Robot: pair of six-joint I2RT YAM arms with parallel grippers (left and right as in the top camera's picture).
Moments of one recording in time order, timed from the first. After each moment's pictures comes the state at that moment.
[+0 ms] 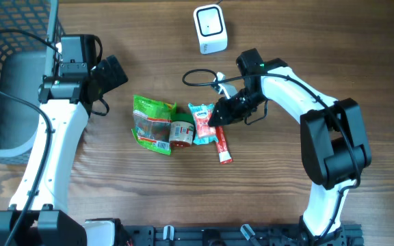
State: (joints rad) left arm -0.01 1.49 1.26 -0.75 -0.16 -0.46; right arm 0.35 2.05 1.39 -0.92 -0.78 -0.17
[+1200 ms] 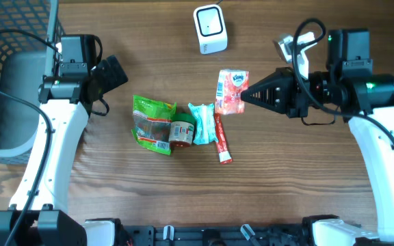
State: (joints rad) left arm -0.01 1.49 1.26 -0.75 -0.16 -0.46; right arm 0.09 1.39 1.38 -0.93 -1.56 -0.12
